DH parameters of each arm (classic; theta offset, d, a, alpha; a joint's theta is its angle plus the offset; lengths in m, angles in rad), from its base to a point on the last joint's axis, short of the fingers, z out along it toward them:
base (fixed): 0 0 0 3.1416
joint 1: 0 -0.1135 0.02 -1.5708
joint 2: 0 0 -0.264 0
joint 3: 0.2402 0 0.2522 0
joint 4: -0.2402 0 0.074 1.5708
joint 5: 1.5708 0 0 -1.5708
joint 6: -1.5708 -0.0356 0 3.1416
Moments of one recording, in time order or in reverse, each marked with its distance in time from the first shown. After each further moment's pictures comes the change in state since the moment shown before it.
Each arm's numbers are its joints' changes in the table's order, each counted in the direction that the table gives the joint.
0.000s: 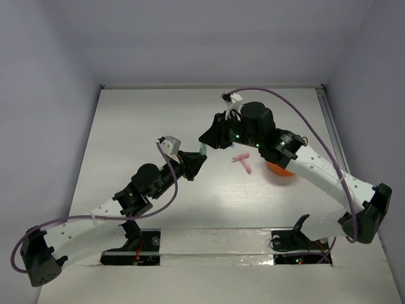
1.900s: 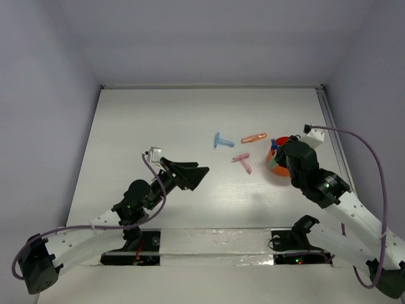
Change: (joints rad) left arm 0.000 0.139 -0.214 0.220 0.023 0.412; right arm 0.173 0.565 -0.528 -0.204 0.886 -0.180
